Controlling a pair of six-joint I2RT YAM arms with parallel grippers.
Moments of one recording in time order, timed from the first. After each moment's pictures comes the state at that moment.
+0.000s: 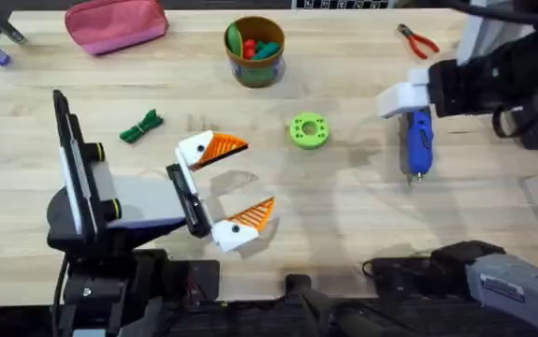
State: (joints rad) left arm 0.01 0.01 0.01 -0.12 1.14 0.13; right arm 0.19 1.19 1.21 -1.19 0.02 0.11
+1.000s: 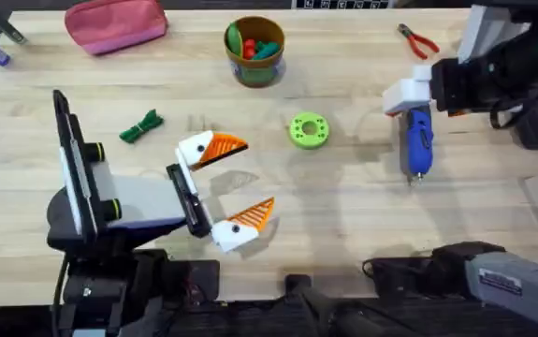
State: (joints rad) left arm 0.01 0.01 0.01 -0.12 1.14 0.13; right arm 0.11 1.26 1.21 -1.18 0.03 0.12
